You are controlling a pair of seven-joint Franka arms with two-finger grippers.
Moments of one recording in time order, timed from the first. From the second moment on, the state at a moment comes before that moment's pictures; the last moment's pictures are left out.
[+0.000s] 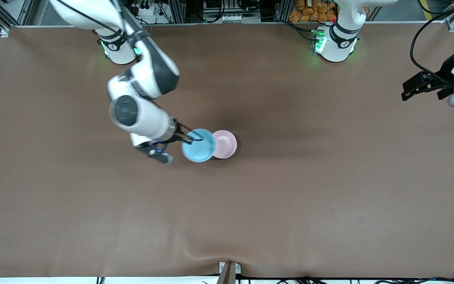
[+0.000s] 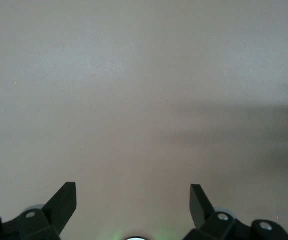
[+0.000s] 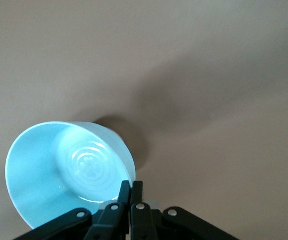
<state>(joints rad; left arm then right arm) -0.06 -0.05 0.00 -1.61 0.01 1.53 -0.08 0.45 0.45 0.12 -1.65 0.23 2.03 0.93</state>
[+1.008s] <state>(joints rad) -0.06 -0.05 0.00 -1.62 0.01 1.53 -0.08 0.56 0.56 0.12 -1.70 0.23 2.25 1.05</state>
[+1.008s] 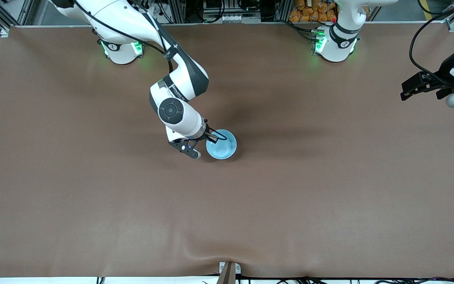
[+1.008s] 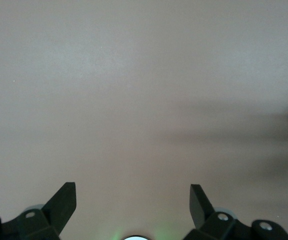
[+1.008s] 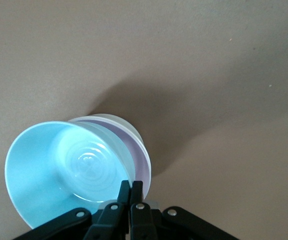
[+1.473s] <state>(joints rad) -0.06 -0.05 0.00 -1.63 0.01 1.53 -0.08 0.57 0.58 0.12 -1.75 0.23 2.31 1.06</state>
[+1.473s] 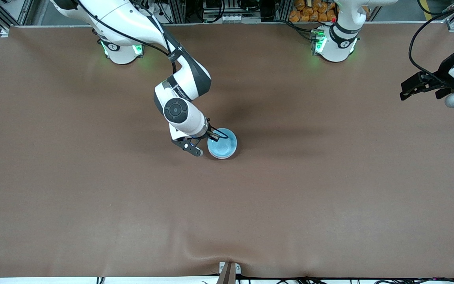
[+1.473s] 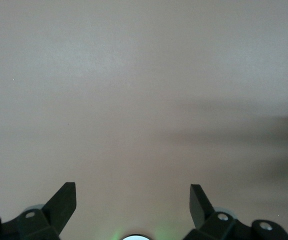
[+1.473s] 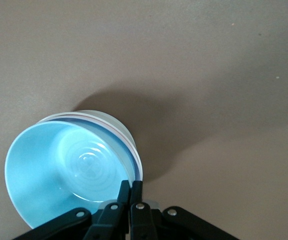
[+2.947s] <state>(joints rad) -0.06 -0.08 0.00 -1.65 0.01 1.53 -0.08 0.29 0.45 -0.04 -1.37 0.16 1.71 0.50</state>
